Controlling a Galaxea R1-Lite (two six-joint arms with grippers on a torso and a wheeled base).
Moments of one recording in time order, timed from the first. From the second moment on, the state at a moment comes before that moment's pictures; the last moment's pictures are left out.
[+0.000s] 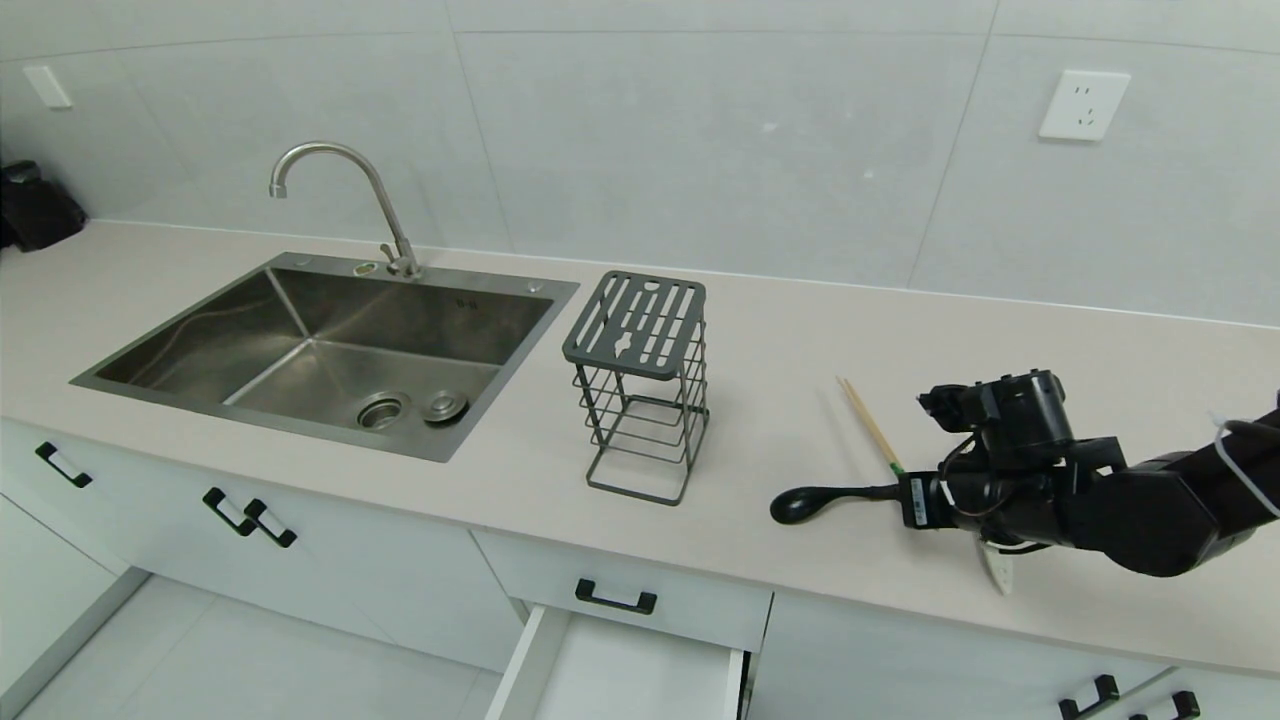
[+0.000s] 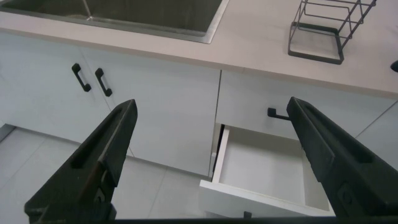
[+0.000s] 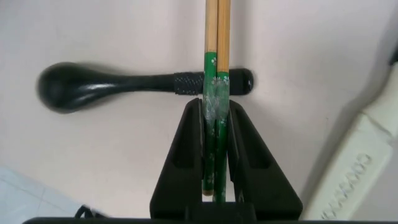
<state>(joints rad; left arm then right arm) 0.00 0.00 0.00 0.00 0.03 -0.03 0.33 1.94 -0.84 -0.43 -0.07 0.17</state>
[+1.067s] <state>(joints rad) 0.00 0.00 0.00 0.00 0.03 -0.03 0.58 1.46 -0.58 -0.54 -0.08 0.10</state>
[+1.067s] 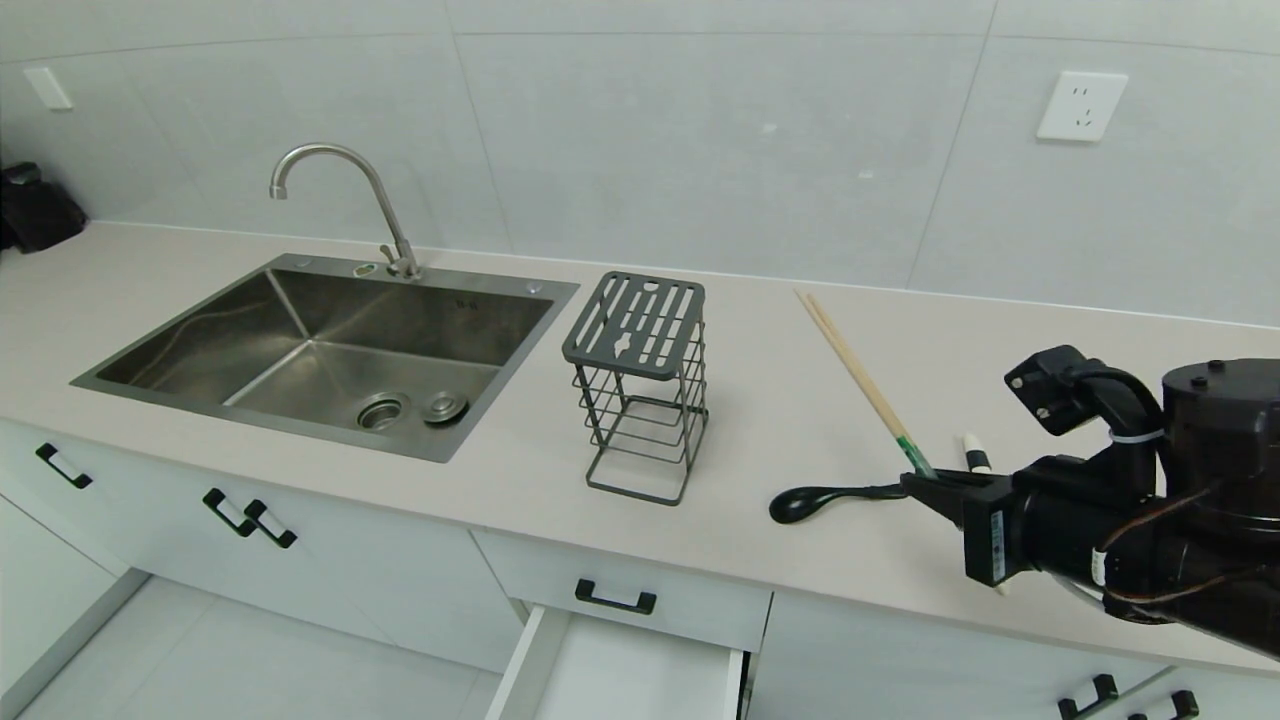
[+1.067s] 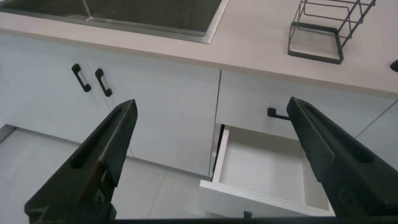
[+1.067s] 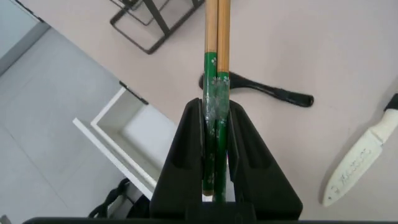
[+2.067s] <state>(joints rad) 0.00 0.00 0.00 0.00 0.03 -0.03 0.73 1.54 -0.61 -0.76 0.18 -0.25</state>
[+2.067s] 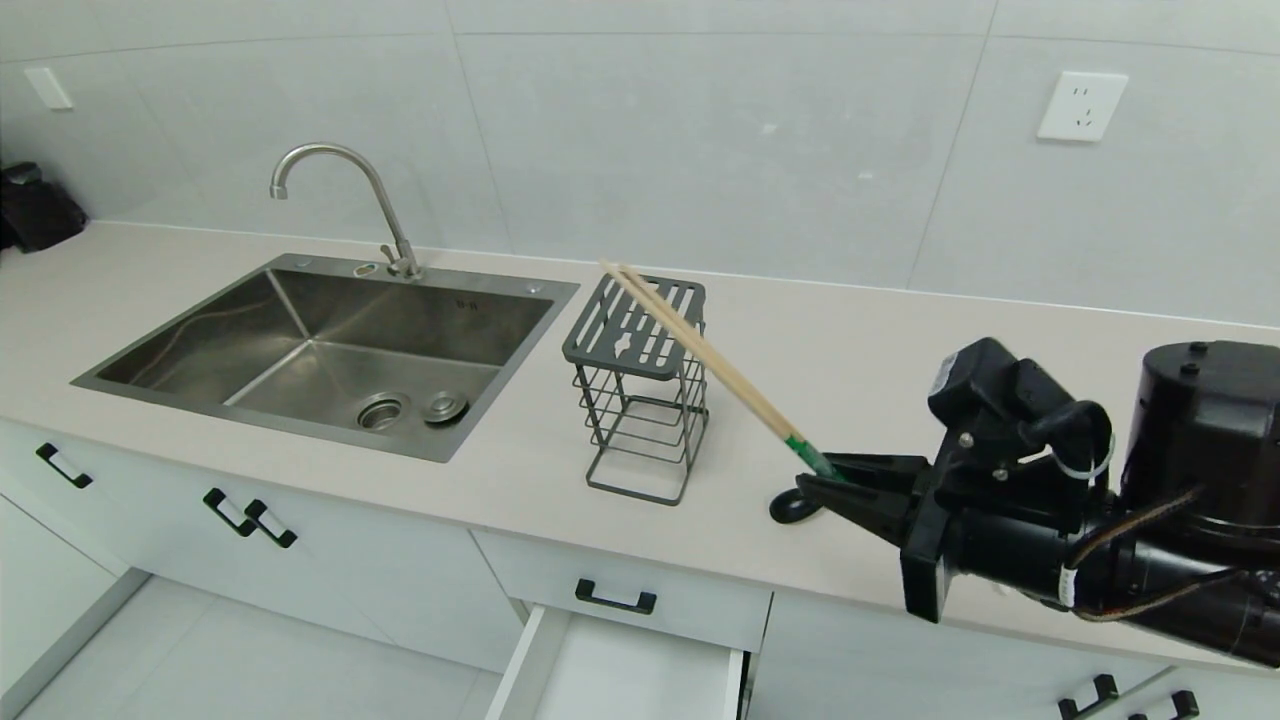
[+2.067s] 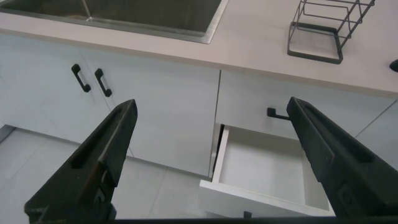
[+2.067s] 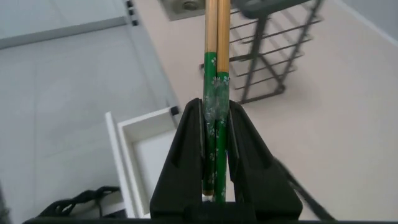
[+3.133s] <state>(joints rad) 0.00 0.00 0.00 0.00 0.03 -0.03 0.84 1.66 -0.56 -0.74 0.22 -0.37</state>
